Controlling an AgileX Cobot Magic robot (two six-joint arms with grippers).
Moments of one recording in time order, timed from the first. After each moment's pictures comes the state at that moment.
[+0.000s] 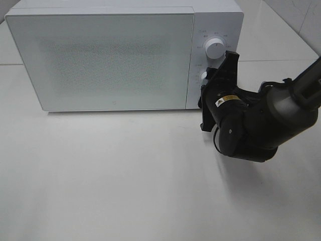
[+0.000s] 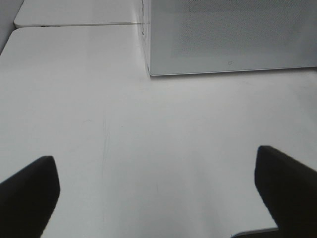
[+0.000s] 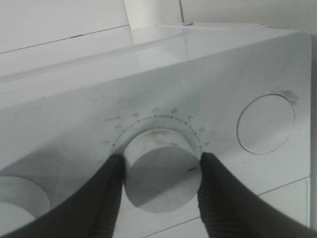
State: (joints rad) left arm -0.09 0.00 -0.50 -0.08 1.04 0.01; right arm 0.61 2.06 -0.78 0.67 -1.15 1.61
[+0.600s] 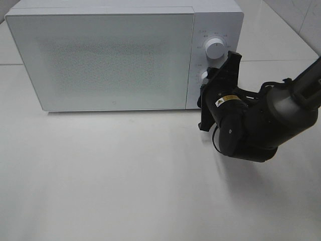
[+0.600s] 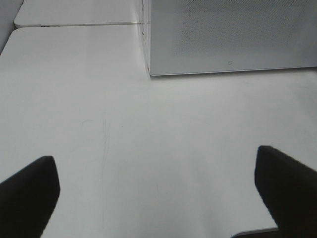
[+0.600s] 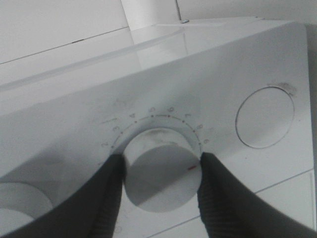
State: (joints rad) left arm -0.09 0.00 -0.50 -0.08 1.04 0.01; right arm 0.61 2.06 -0.78 0.67 -1.15 1.66
